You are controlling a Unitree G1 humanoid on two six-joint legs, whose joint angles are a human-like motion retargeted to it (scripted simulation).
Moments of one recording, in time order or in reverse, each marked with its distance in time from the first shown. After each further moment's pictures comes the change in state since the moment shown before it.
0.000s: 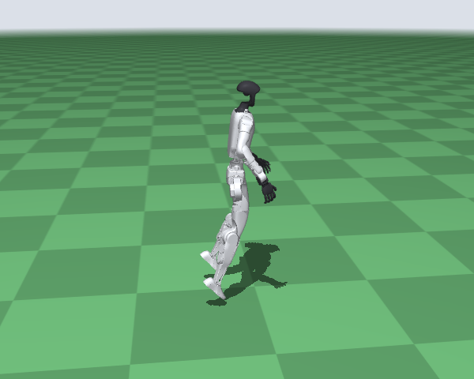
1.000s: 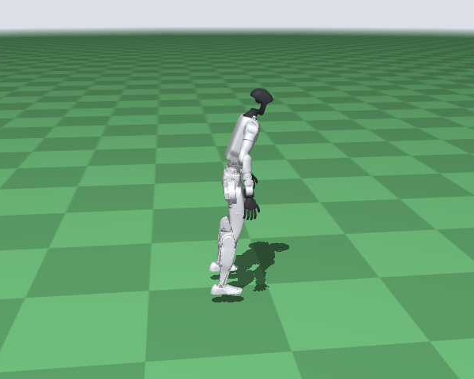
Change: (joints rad) left arm -0.154 -0.122 0.073 0.375 0.042 0.130 0.015; right arm -0.210 0.354 -0.057 0.574 -0.074 -0.028 -0.340; waist 0.015 -0.024 0.191; left_leg -0.006 -0.001 0.117 -0.336 -0.533 0.017; right_leg -0.146 -0.062 -0.295 -0.120 -0.598 -0.081
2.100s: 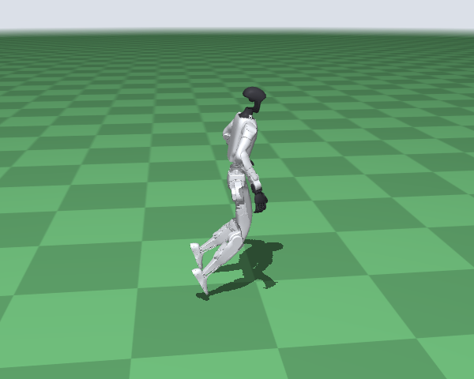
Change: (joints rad) left arm 0.428 0.225 0.095 -0.508 0.012 -0.019 0.096; right arm 0.341 -0.329 -0.052 -0.589 -0.138 0.112 0.332; waist 0.011 0.105 -0.048; left_leg 0.008 0.017 -0.122 0.859 0.455 0.144; right_leg 0.108 0.154 0.137 0.671 0.446 -0.105
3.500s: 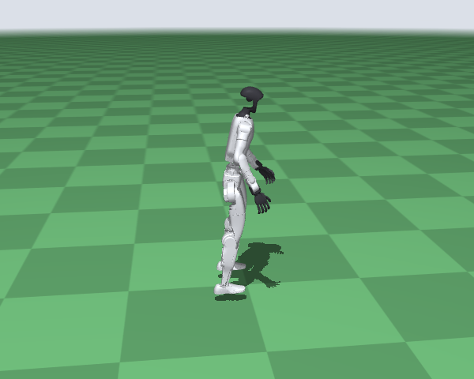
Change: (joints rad) left arm -0.383 -0.156 -0.153 0.140 0.089 -0.103 -0.180; right arm -0.301 0.264 0.133 0.281 0.075 -0.175 -0.231; waist 0.012 -0.114 -0.051; left_leg -0.013 -0.003 0.104 -0.869 -0.451 -0.142; right_leg -0.107 -0.114 -0.072 -0.654 -0.489 0.140
